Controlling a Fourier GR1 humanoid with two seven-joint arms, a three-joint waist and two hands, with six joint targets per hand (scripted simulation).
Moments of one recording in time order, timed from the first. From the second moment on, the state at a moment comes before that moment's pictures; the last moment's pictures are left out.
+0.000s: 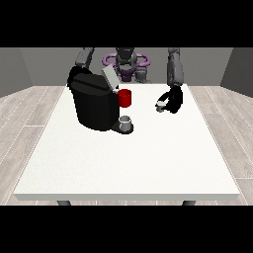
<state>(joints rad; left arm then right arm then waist) -0.59 0.35 0.02 -0.58 -0.63 0.18 -0.26 -0.22 -0.03 -0.05 -1.39 -0.03 -0.15 -0.06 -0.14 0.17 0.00</state>
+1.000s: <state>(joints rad) -0.83 0.39 0.04 -0.67 -0.62 -0.07 -0.23 -0.25 -0.04 -0.06 -1.29 -0.04 -0.13 -0.07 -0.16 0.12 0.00</state>
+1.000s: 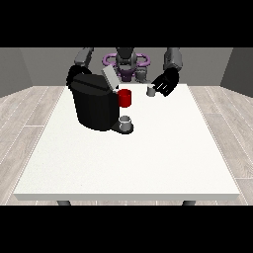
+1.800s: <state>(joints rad) -1.09 0.47 0.13 -0.67 -0.60 -0.14 -0.13 -0.32 -0.03 -0.02 -1.34 -0.01 -0.15 -0.05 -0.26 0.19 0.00</state>
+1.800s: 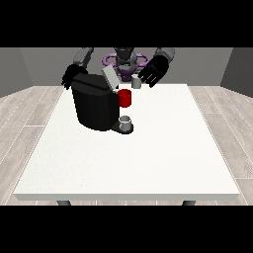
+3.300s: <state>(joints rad) -1.17 0.44 0.12 -0.62 -0.65 -0.13 -0.14 -0.34 -0.04 -0.05 -1.39 -0.03 -0.16 -0.04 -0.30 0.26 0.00</state>
